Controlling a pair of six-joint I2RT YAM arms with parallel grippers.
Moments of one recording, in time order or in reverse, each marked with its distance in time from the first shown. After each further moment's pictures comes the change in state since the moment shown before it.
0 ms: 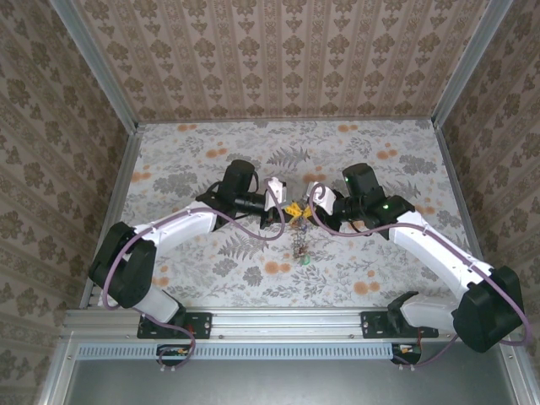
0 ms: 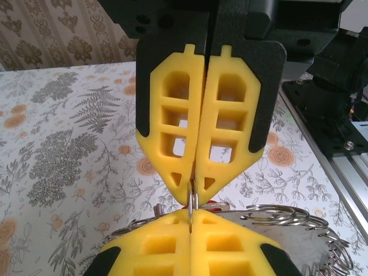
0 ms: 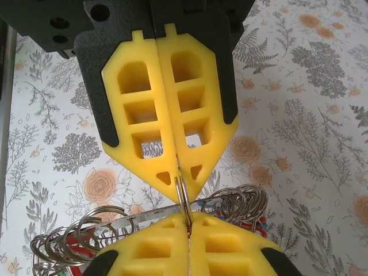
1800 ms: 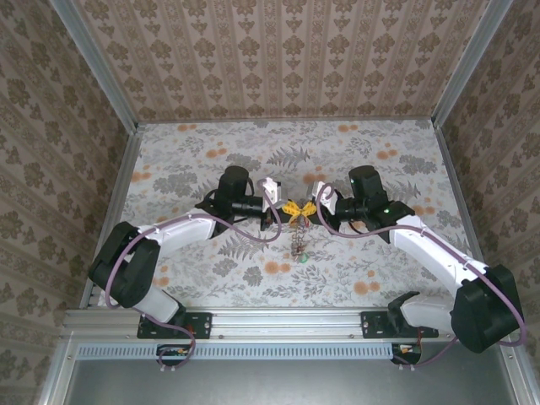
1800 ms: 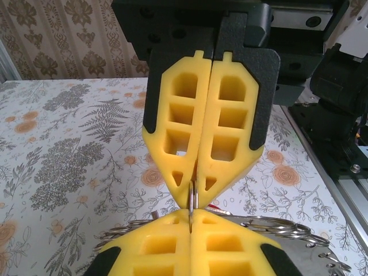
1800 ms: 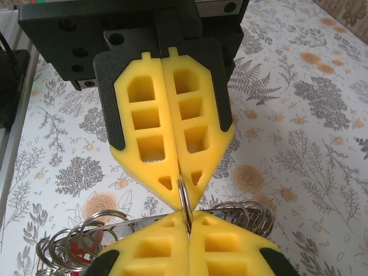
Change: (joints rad) left arm 0.013 0.000 -0.107 0.247 0.014 -0.150; right arm -0.060 0.005 -0.093 0.188 -0.147 0.019
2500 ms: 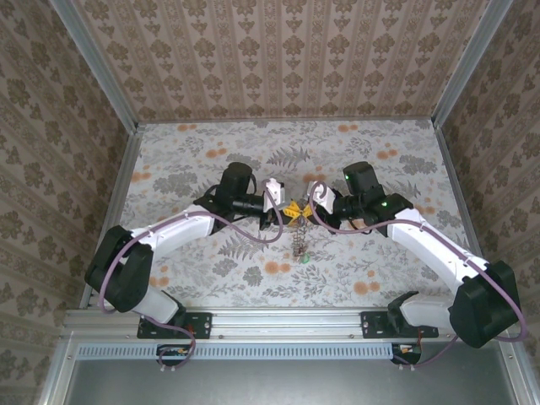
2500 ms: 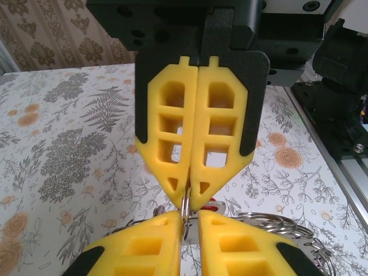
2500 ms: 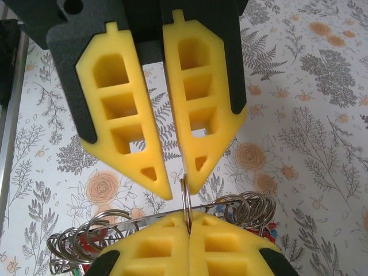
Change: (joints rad) left arm -0.016 -0.033 0.080 -0.235 -0.053 0.145; right arm 0.031 0.031 0.103 -0.189 0.081 -0.061
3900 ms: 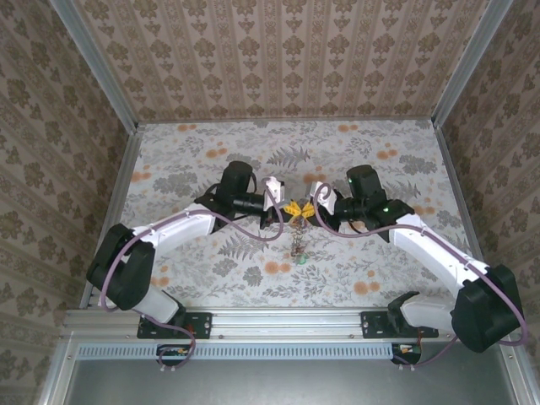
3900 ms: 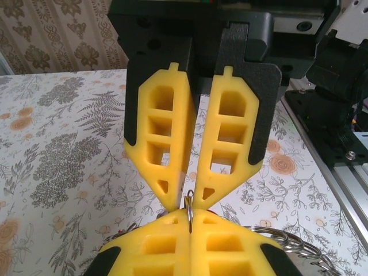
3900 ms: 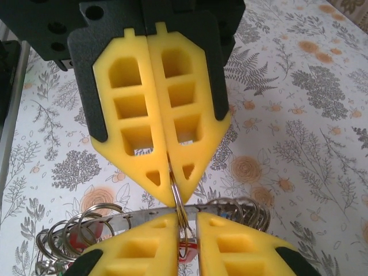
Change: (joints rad) left arm 0.010 0.016 -0.022 0.075 0.043 -0.061; right arm -0.021 -0.029 -0.103 0.171 -0.044 0.068
